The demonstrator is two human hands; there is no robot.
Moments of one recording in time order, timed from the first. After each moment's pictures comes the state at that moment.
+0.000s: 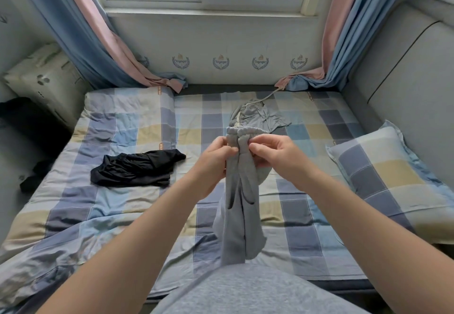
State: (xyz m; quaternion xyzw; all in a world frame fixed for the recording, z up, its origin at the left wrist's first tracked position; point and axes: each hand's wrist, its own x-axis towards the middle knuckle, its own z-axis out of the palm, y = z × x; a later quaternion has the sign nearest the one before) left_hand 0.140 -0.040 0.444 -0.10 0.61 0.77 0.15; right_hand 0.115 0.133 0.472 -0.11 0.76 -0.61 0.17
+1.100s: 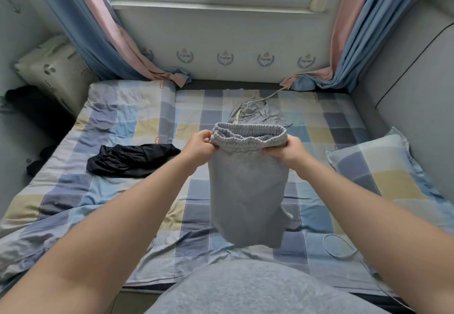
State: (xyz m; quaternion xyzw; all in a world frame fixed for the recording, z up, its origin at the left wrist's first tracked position) left_hand 0.057 -0.002 0.395 -0.17 0.78 0.60 0.06; right_hand 0.006 0.245 0.395 -0.01 0.78 -0.60 0.18
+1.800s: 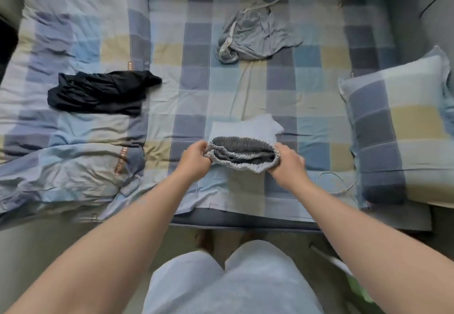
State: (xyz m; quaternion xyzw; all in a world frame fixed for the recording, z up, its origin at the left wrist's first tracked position) left_hand 0.113 0.053 0.201 -0.26 0.84 0.44 0.21; right_hand 0.073 0.306 0.196 -0.03 0.94 -0.25 0.22
